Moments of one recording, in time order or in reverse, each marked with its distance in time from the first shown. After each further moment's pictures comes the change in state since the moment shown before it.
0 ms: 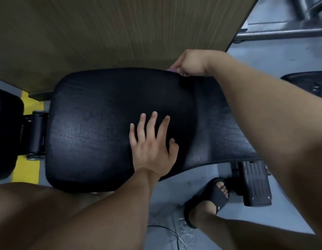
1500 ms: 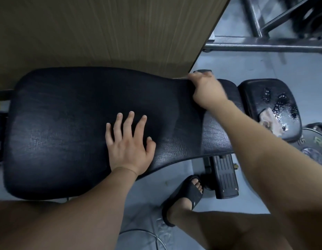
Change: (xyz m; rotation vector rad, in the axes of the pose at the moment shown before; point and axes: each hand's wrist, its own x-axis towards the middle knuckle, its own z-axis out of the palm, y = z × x) left_hand -0.001 -0.001 0.006 -0.025 0.062 -0.007; right_hand -0.087 0.081 0.061 -0.279 0.573 0.196
